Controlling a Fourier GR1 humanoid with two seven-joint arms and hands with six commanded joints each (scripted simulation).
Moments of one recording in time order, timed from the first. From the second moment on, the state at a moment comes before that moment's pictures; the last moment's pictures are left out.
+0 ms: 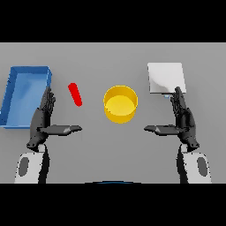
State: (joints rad) left arm 0.00 0.00 0.00 -1.57 0.00 0.00 0.00; right arm 0.00 0.00 0.00 -1.57 0.00 0.00 0.00
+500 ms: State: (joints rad) left arm 0.09 0.04 -0.11 -1.71 -0.13 0.00 0.03; right arm 0.08 -0.07 0.11 -1.67 0.24 -0.05 -0.09
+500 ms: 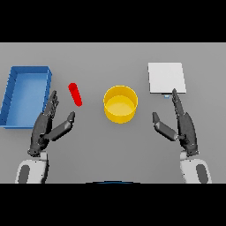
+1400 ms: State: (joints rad) left arm -0.20 0.03 -0.04 -1.31 -0.16 0.01 0.02; right arm 0.10 -0.06 0.11 -1.70 0.19 -0.01 -0.10
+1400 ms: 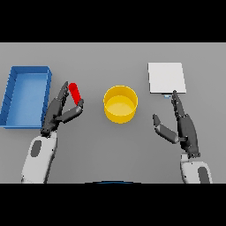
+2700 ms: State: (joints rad) left arm -0.50 -0.03 0.06 -0.92 -0.19 0.12 -0.15; right arm 0.07 -0.07 0.09 -1.70 0.18 -0.02 -0.08
